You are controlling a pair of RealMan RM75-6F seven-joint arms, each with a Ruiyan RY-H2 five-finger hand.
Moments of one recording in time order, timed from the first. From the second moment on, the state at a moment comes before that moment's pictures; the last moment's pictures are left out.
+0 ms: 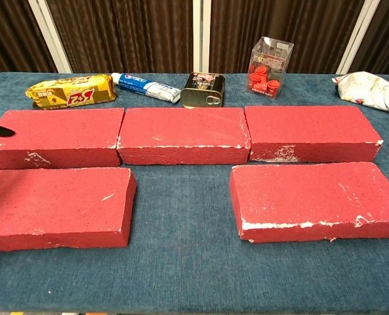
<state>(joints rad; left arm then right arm) -0.22 -1.24 0.04 -1.86 1.44 1.15 0.21 0.08 -1.12 0.09 -1.60 -1.44 1.47 -0.10</state>
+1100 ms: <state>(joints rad) -0.40 -1.40 0.00 -1.85 1.08 1.02 0.48 0.09 -1.13 0.10 -1.58 -1.44 1.47 -0.09</state>
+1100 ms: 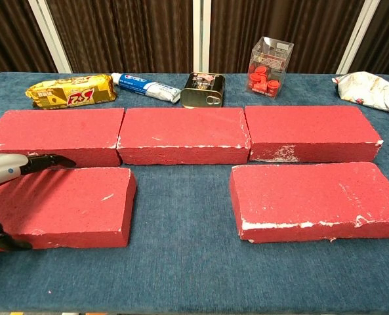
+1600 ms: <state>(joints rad) -0.44 -1.39 0.01 -1.85 1.06 0.98 0.43 0.08 -1.14 0.10 -1.58 -1.43 1.47 -0.09</state>
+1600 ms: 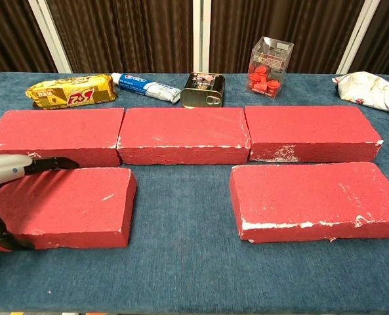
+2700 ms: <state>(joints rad) -0.51 -1.17 -0.09 -2.00 1.06 1.04 0.34 0.08 -1.13 0.11 -1.59 -1.42 1.49 -0.11</state>
